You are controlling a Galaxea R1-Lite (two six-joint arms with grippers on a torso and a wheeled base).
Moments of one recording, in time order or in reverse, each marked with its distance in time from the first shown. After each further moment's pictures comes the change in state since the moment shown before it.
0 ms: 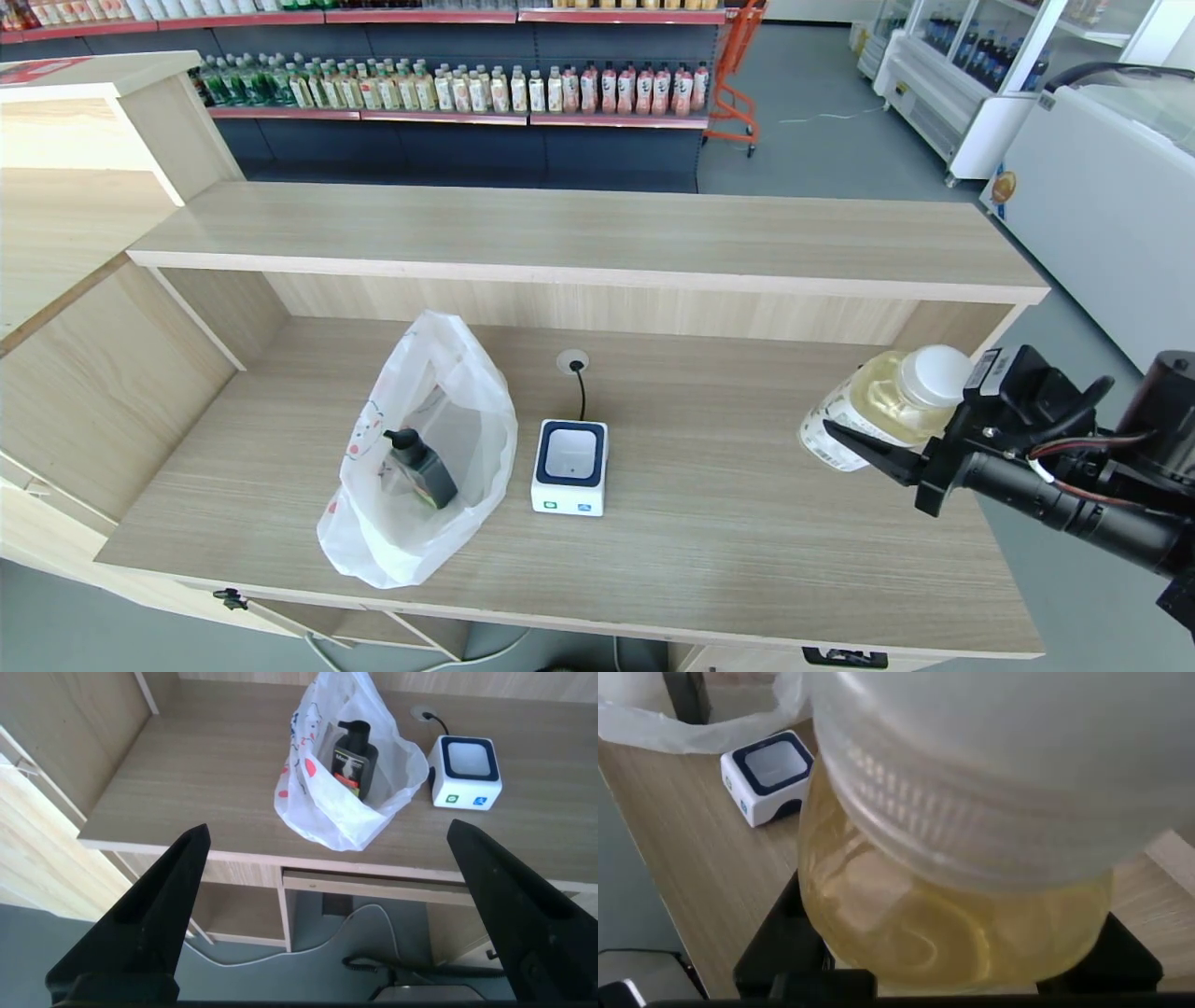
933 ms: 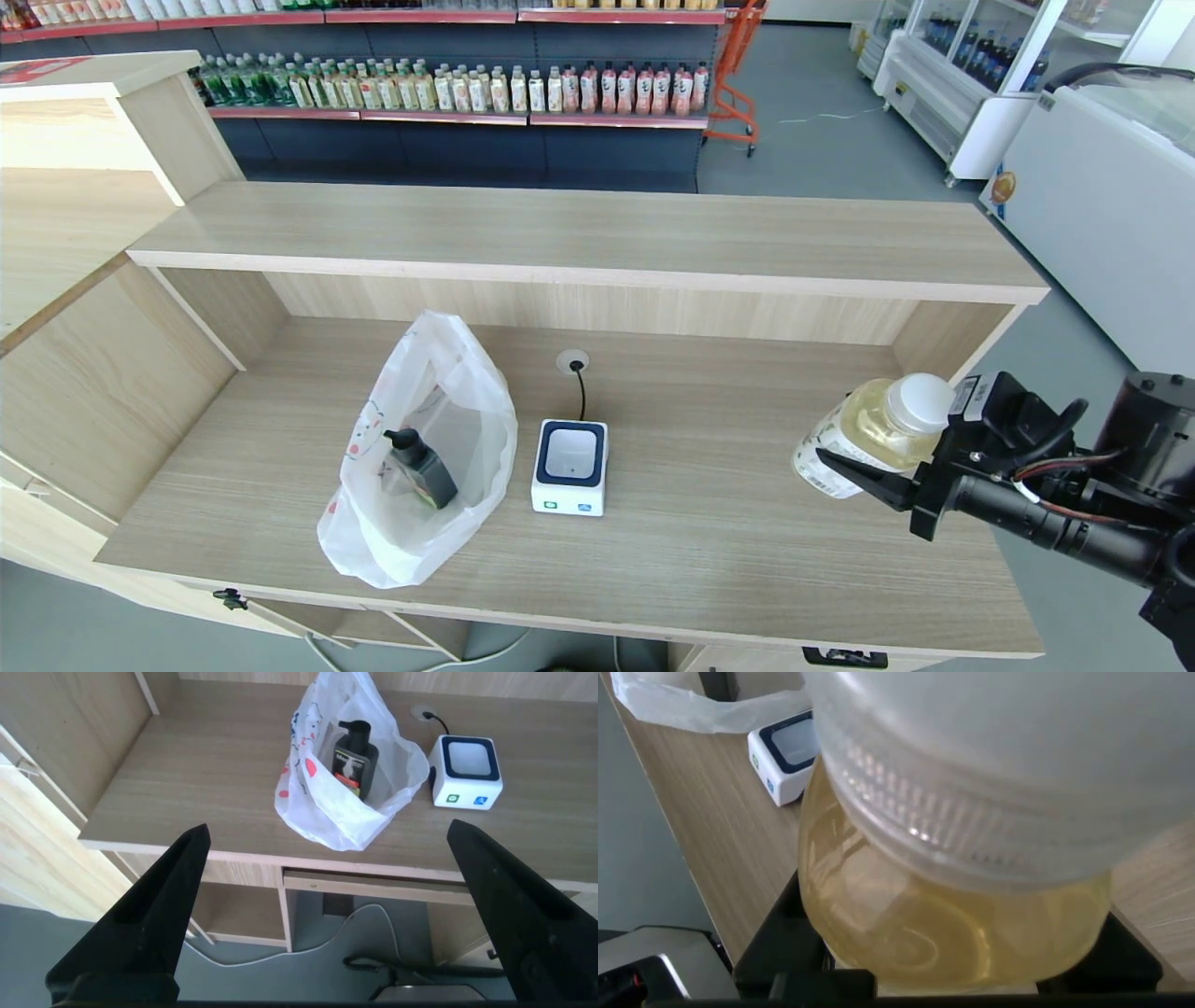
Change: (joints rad) left arm 0.000 0.000 0.000 0.000 0.000 0.003; right arm -0.016 0.050 0.031 -0.018 0.058 0.006
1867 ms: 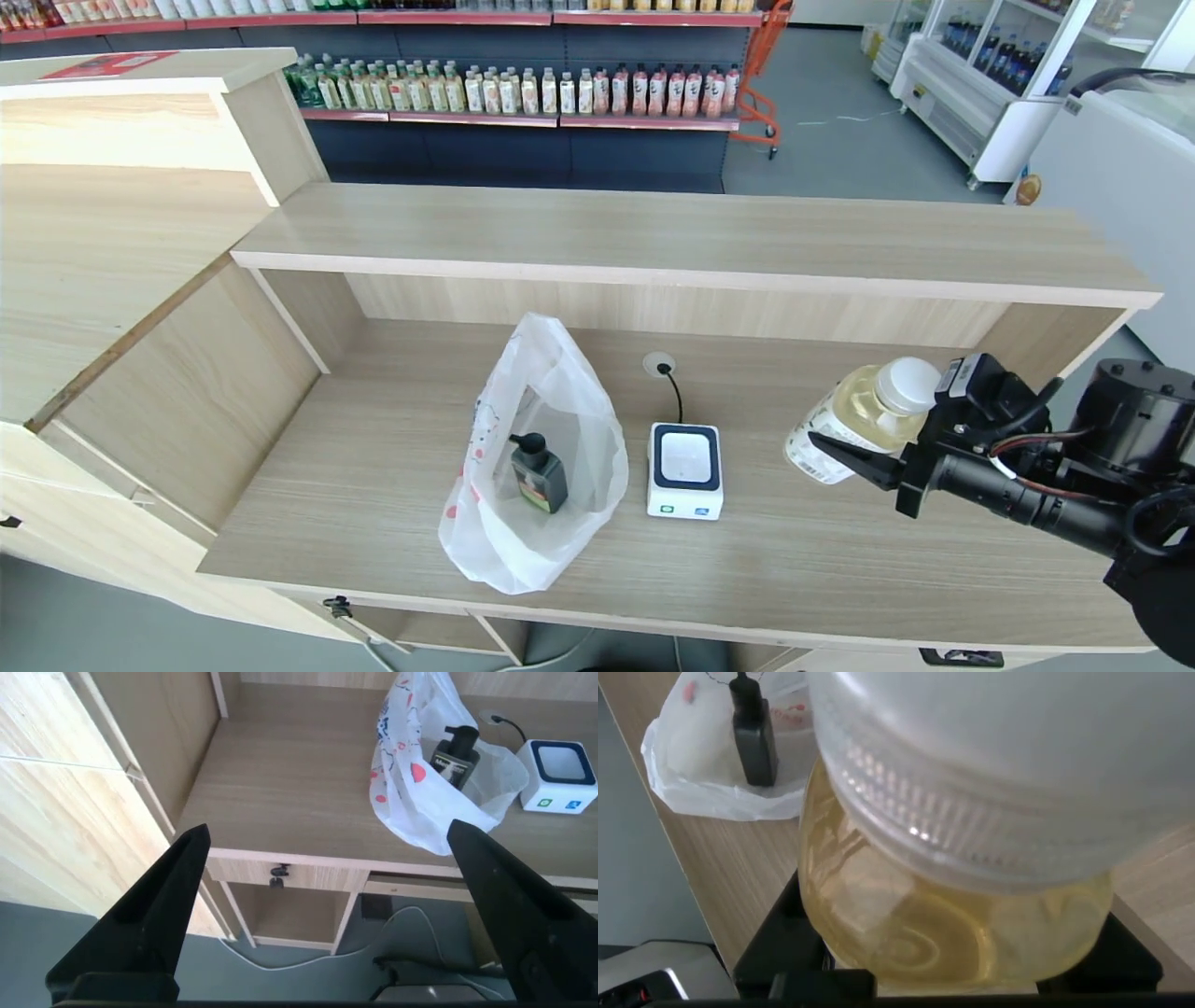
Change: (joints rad) left arm 0.000 0.000 0.000 0.000 -0.001 0.000; right arm -0.036 0.081 -0.071 -0.024 0.048 0.049
